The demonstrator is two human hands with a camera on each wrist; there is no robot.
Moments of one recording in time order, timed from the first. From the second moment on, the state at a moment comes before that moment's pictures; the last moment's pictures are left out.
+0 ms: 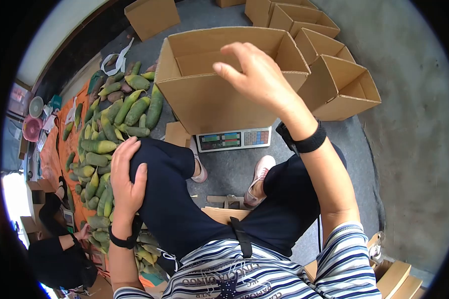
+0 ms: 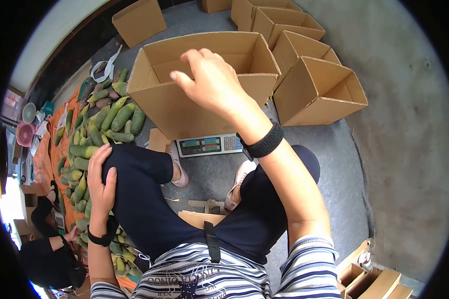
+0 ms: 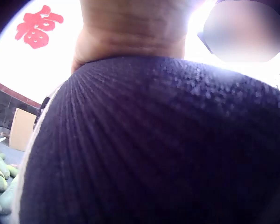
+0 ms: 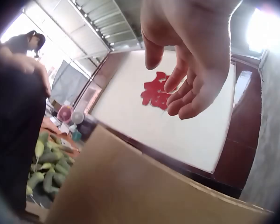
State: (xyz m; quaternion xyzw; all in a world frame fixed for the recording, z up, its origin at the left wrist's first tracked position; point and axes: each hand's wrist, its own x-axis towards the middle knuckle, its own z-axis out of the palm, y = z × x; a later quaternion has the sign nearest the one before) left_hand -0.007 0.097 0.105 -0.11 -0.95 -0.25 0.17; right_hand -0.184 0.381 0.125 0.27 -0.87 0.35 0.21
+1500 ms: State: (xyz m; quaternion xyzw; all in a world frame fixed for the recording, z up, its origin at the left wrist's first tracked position) left_hand -0.113 -0.058 -0.256 0.13 -0.97 -0.05 -0.19; right_hand -0.200 0.385 0.097 0.27 -0.95 0.09 0.09
